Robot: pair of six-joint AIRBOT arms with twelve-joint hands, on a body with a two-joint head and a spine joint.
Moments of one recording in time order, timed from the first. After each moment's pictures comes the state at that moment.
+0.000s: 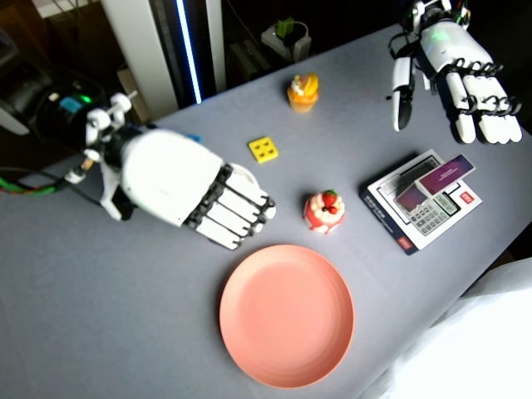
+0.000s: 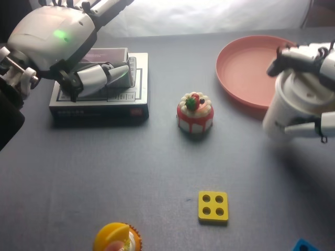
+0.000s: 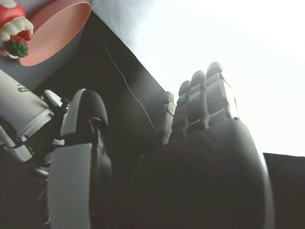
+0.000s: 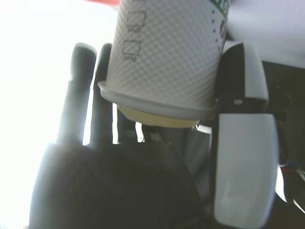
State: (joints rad) left arm 0.70 -0.87 1.13 -0.27 -0.86 1.10; right arm -0.86 -0.88 1.06 0.13 0.72 -0.87
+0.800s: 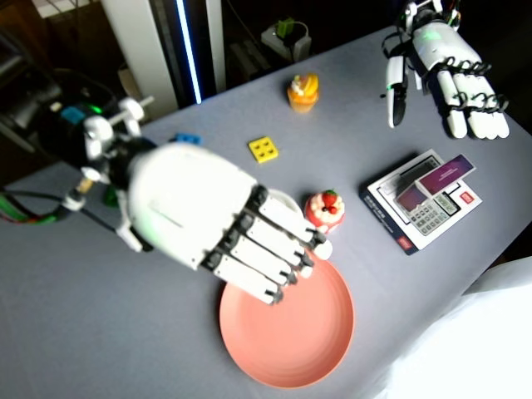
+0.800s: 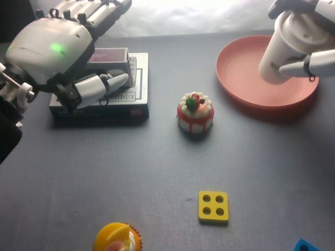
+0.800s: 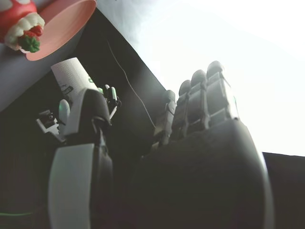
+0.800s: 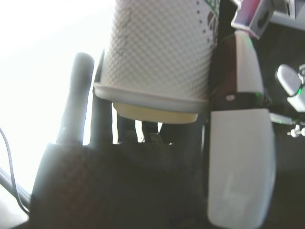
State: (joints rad) left arm 0.77 -0.86 1.10 -0.27 -0.94 1.07; right arm -0.64 -1.01 1.29 0.26 0.56 -0.93
